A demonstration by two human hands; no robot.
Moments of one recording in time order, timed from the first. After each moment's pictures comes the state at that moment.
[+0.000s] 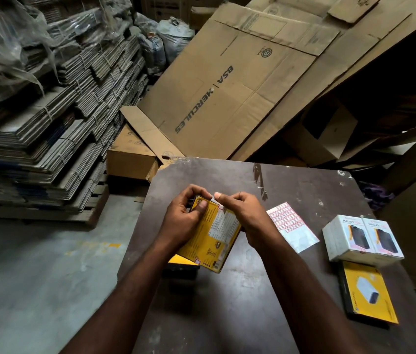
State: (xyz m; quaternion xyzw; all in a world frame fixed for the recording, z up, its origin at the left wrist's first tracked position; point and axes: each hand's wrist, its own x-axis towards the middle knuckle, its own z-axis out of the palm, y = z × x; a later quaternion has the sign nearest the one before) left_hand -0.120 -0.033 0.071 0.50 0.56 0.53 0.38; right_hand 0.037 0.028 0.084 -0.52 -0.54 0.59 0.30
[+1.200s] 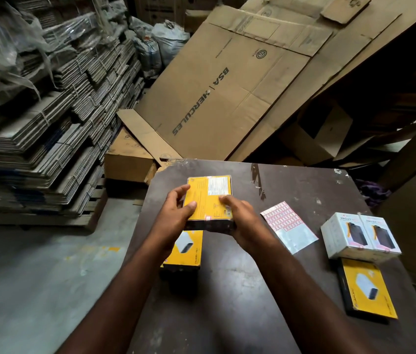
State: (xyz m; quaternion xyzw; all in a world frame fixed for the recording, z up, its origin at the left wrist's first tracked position) left_hand -0.133 -0.029 0.063 0.36 0.60 0.53 0.48; right_hand 0.023 0.019 0.084 -0.50 -0.36 0.72 0.32
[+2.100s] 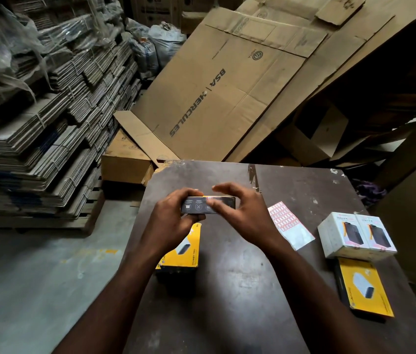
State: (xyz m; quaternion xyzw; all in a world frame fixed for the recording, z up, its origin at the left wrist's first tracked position) left_hand -0.139 -0.035 0.070 0.63 0.62 0.43 0.19; right_hand 0.051 0.020 0.096 -0.42 -0.76 0.32 0.37
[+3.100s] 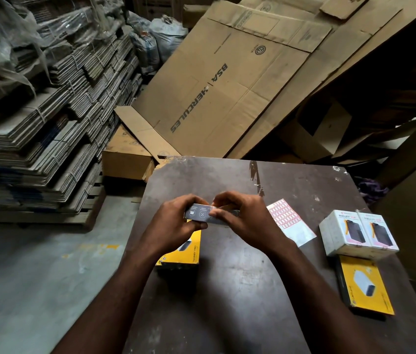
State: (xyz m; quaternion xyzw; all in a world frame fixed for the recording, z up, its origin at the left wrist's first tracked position) left_hand -0.139 -0.041 0.074 0.66 0.63 0.34 0.24; right_hand 0.060 0.024 0.078 -0.35 -0.83 0.29 0.33
